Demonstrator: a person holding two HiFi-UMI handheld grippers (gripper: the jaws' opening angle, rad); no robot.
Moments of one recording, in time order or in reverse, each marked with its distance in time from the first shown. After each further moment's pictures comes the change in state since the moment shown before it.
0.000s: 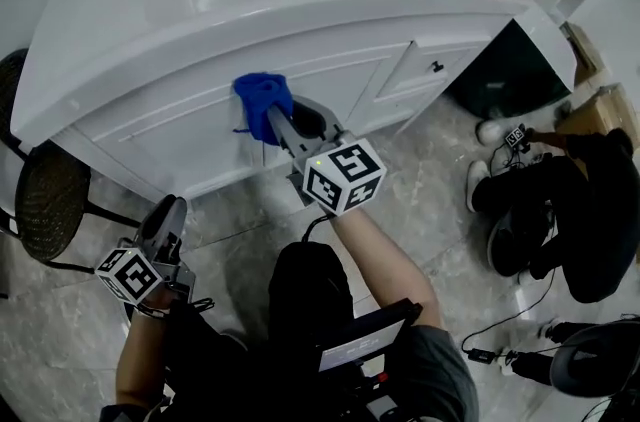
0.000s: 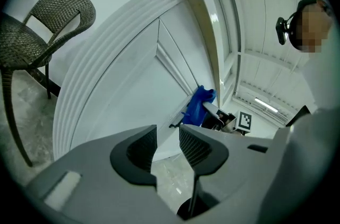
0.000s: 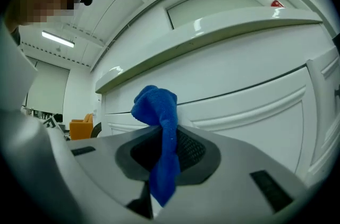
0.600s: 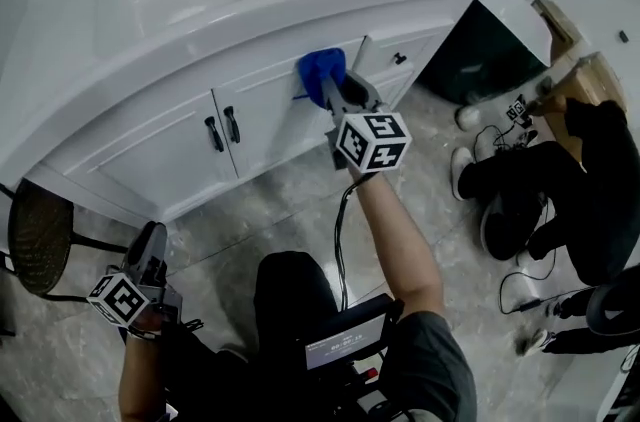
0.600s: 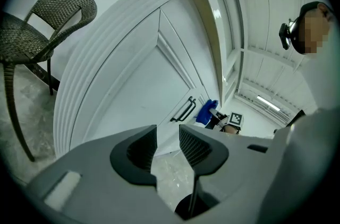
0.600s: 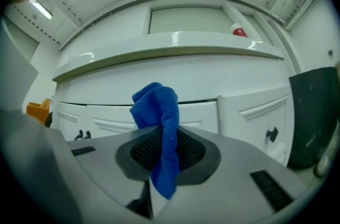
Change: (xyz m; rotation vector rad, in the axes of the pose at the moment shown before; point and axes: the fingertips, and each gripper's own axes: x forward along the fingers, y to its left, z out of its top) left arm 0.005 -0.003 -0.016 -0.023 0.044 0.032; right arm -0.081 -0.186 0.021 -0.079 0.005 -0.402
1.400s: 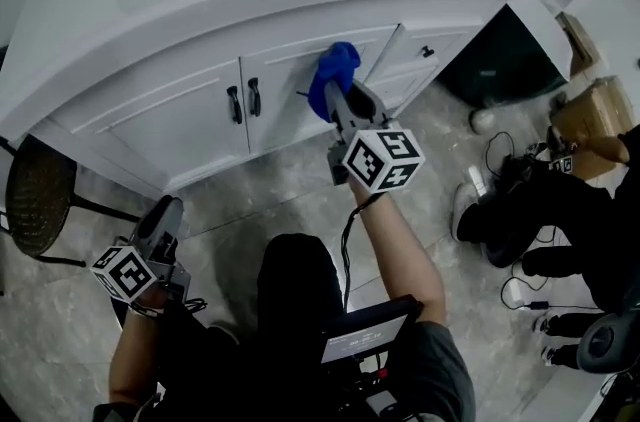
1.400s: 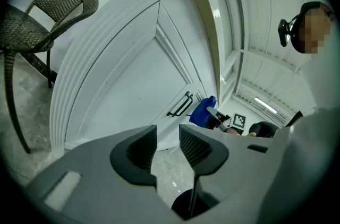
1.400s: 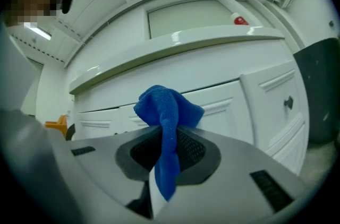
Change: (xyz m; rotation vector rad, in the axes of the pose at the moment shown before) left arm 0.001 -0.005 -0.017 -0.008 0.021 -0.032; right arm -0.024 0.067 -0.015 0.124 0.001 0.125
